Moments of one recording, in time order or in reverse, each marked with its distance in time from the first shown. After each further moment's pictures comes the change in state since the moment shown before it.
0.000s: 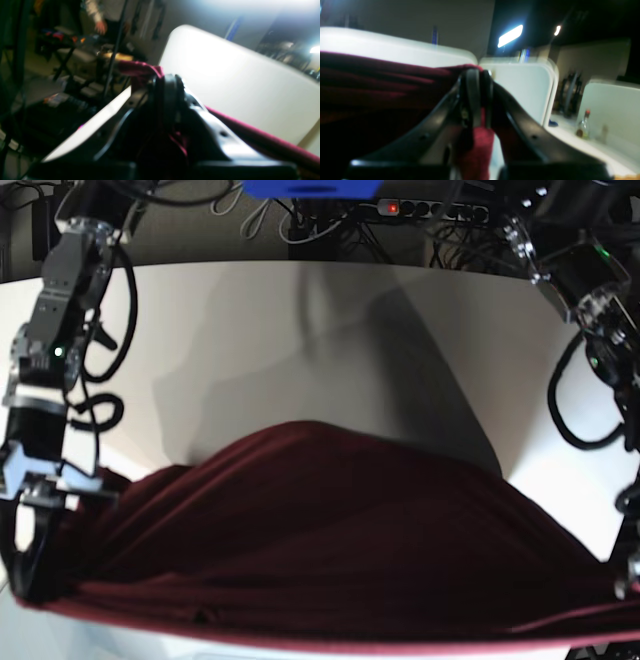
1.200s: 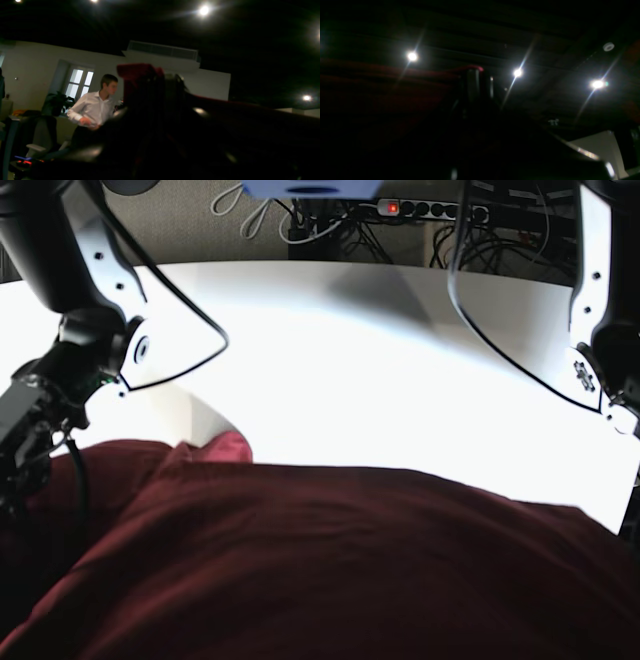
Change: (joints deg) left arm -28.9 -9.1 5.6 2.6 0.0 0.6 -1.5; right arm 40.7 0.4 0.1 0.1 0.0 3.0 1.2
